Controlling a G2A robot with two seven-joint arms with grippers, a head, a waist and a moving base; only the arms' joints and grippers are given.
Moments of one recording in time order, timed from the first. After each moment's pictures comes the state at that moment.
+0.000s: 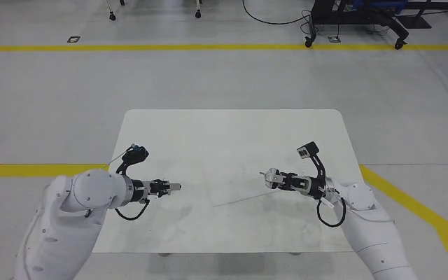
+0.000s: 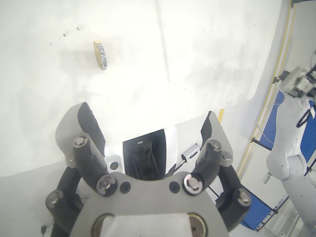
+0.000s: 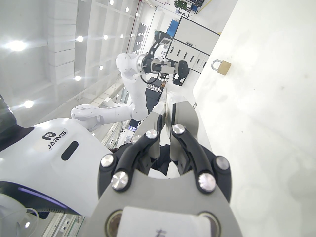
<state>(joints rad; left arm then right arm) 1.05 -1.06 -1.33 -1.76 0.55 0.44 -1.38 -1.03 -1.05 1.27 -1.22 0.56 -0.55 1.27</state>
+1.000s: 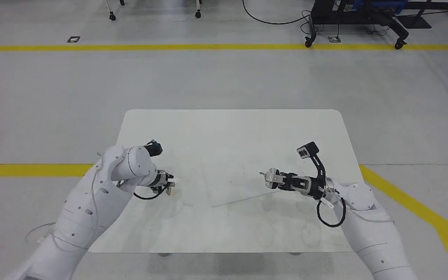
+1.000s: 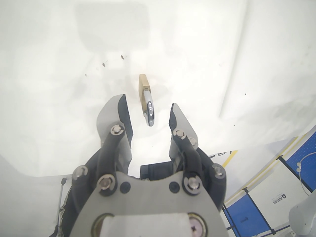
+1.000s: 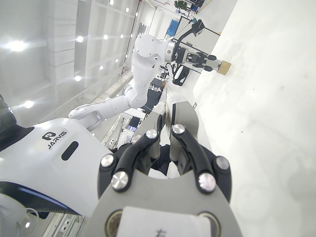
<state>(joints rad) 0.68 -1.10 -0.90 -1.30 0.59 0.50 -1.32 -1.03 -1.05 1.27 -1.22 0.56 -0.55 1.27</state>
